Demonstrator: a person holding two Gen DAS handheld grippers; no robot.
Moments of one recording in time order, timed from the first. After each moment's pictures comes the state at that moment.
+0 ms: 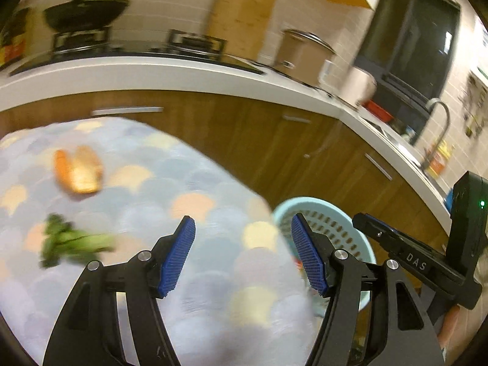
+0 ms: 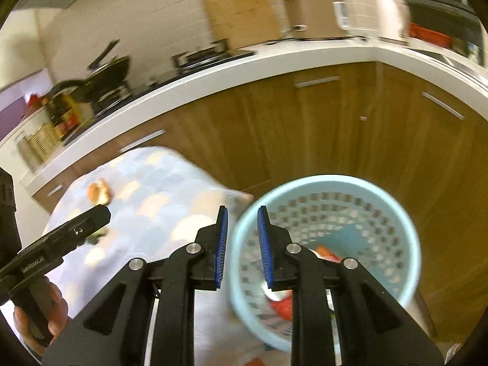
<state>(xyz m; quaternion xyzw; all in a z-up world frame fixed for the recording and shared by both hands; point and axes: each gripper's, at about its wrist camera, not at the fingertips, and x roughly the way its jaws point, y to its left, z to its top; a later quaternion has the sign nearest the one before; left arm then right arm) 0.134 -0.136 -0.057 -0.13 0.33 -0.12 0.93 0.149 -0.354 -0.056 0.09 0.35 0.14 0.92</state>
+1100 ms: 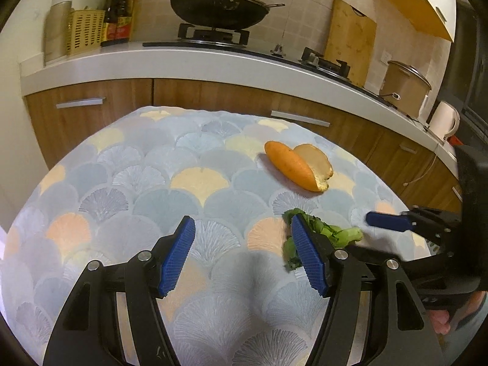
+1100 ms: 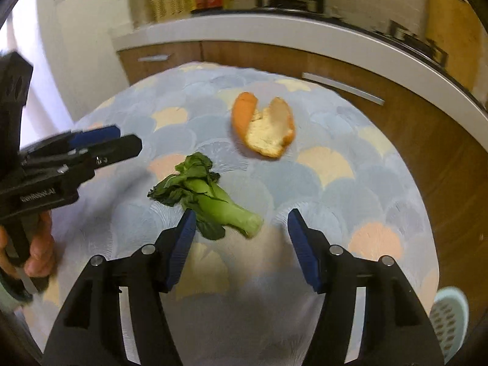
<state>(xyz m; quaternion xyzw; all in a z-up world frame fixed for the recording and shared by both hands) 0.096 0.048 -0.089 -0.14 0.32 0.08 0.93 0.179 -0.096 -0.101 -0.19 0.39 0.42 0.80</state>
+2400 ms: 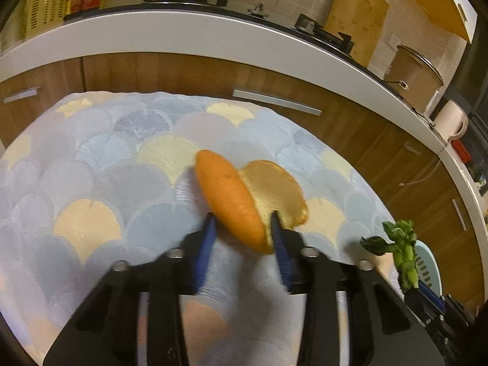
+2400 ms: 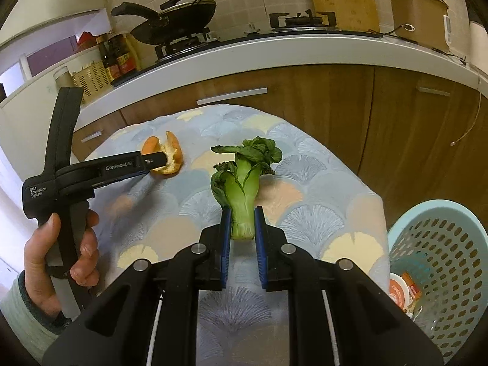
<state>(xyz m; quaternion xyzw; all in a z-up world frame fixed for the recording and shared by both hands) 0.215 0.015 -0.107 -0.18 0.39 0.05 0.90 0.182 -0.212 -0.091 0.02 0.37 0.27 0.89</state>
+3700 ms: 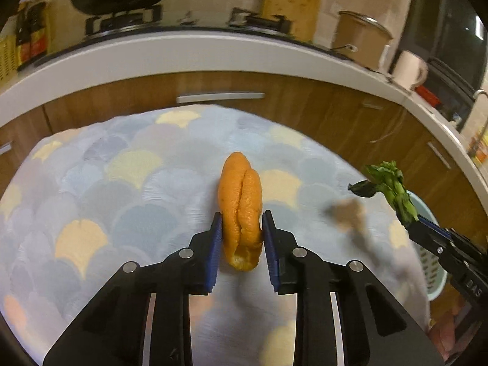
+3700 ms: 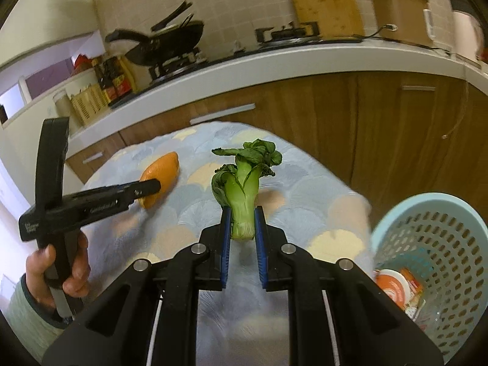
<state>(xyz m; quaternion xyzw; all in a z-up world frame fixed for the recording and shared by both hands) 0.190 -0.024 -0.089 -0.08 0.39 -0.05 0.92 0.166 -0.248 -0.078 0.06 0.33 0.25 0.91</state>
